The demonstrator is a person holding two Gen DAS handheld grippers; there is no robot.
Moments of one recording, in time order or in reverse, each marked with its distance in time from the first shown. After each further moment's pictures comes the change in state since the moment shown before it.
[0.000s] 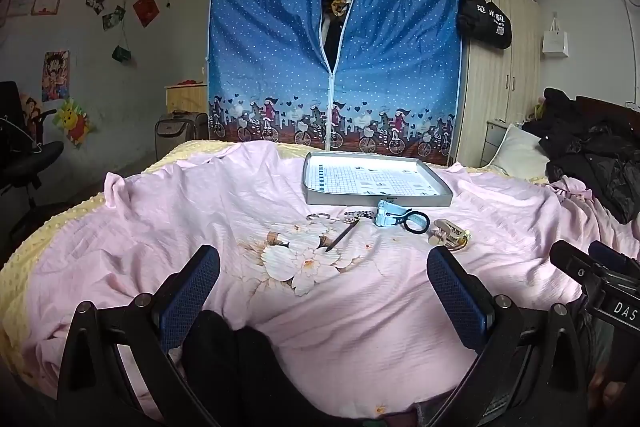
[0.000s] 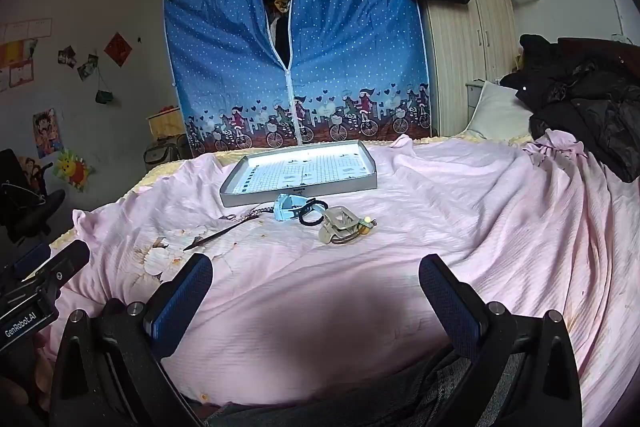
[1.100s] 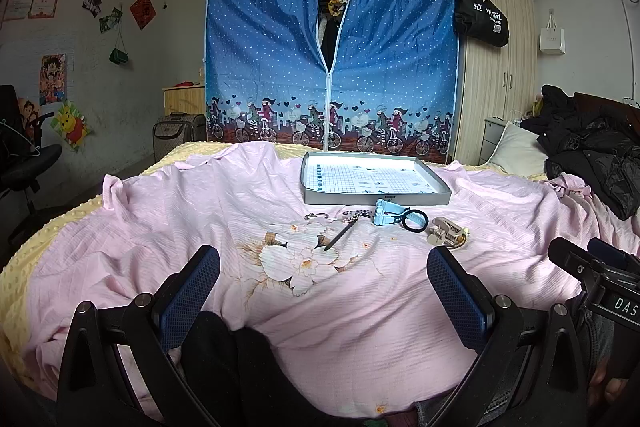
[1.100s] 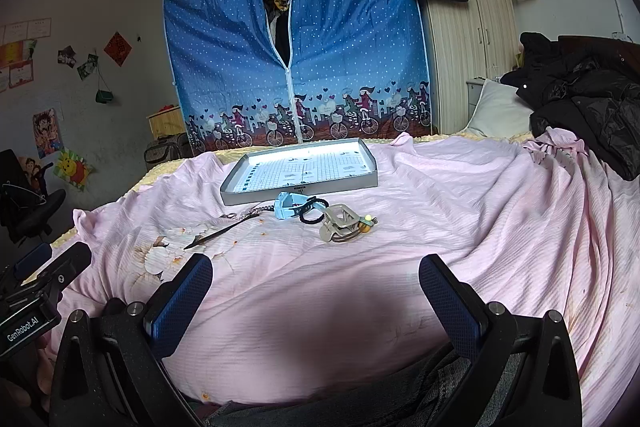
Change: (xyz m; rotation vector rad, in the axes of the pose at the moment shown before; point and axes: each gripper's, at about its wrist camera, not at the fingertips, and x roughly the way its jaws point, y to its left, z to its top) left arm -0.003 -0.005 0.001 0.012 0.000 -0.004; right arm 0.001 -0.001 0.000 0.002 0.005 0.000
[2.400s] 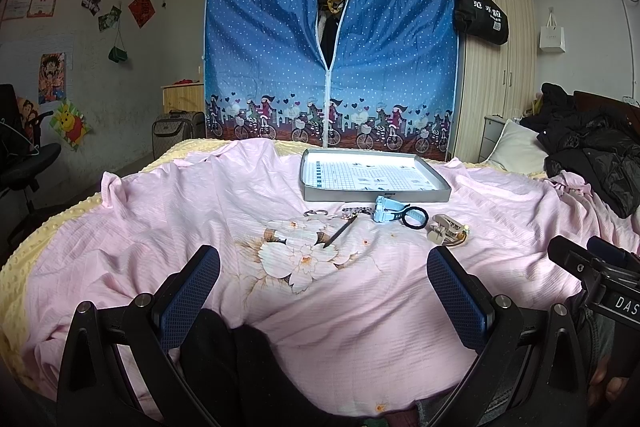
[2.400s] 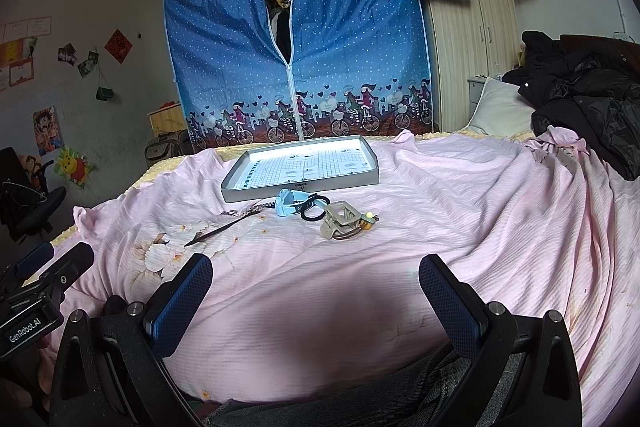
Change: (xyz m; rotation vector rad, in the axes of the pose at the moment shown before) left arm 0.000 -0.001 -0.001 0.001 0.002 0.000; right arm 0.002 0.002 0.000 0.001 0.006 0.000
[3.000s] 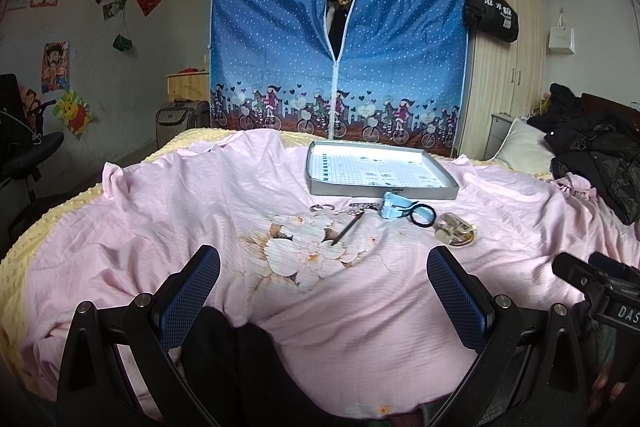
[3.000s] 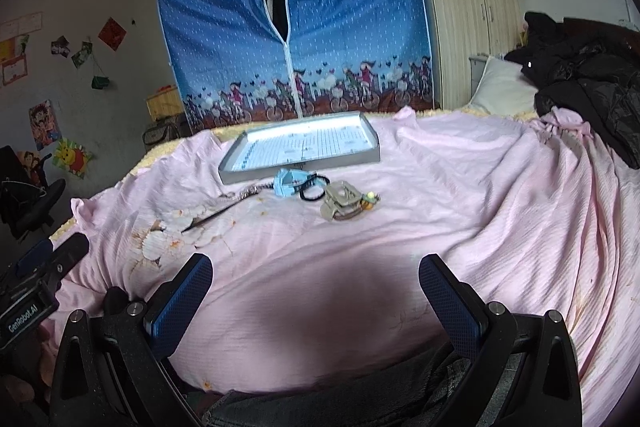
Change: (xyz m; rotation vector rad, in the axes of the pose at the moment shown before) left arm 0.019 0.012 0.002 -0.021 0.047 0.019; right arm 0.017 -0.005 0.001 0.026 0.110 0.002
